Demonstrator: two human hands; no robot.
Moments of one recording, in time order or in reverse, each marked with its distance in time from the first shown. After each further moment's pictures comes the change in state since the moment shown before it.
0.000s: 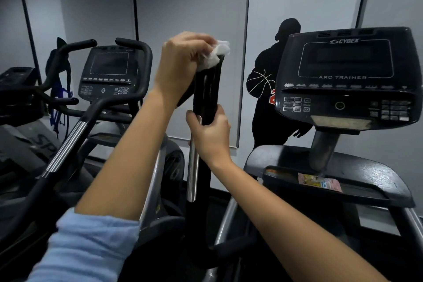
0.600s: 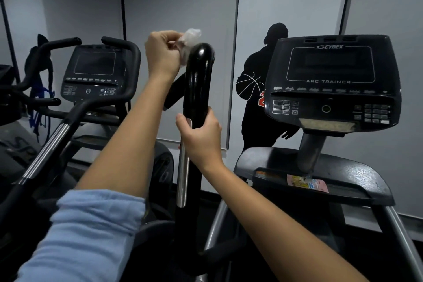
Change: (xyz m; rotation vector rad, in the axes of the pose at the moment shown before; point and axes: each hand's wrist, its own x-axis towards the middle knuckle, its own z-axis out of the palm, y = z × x) left_hand 0.021 -0.028 0.026 -0.258 0.136 -0.678; right_hand 0.003 0.002 -0.001 -0.008 -0.002 -0.074
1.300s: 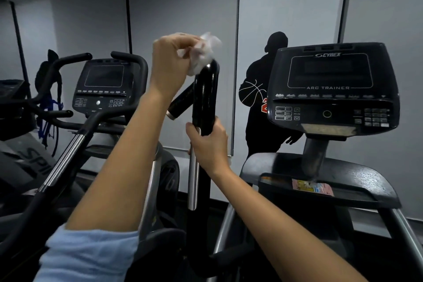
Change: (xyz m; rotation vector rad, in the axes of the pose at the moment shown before) left_hand -0.018 0.044 -0.036 -0.002 -0.167 0.274; right_hand -0.004 -0.004 0.001 0.001 -0.004 0.093
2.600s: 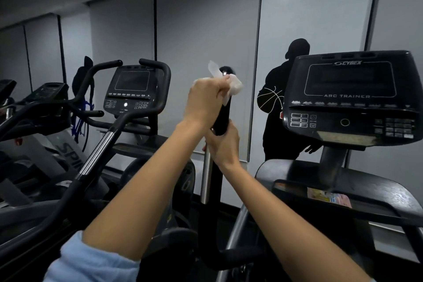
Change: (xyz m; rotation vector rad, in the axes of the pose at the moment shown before) left_hand -0.051 0.031 0.015 0.434 -0.108 -0.027; right_hand 0.007 0.006 0.004 0.109 -0.019 0.043
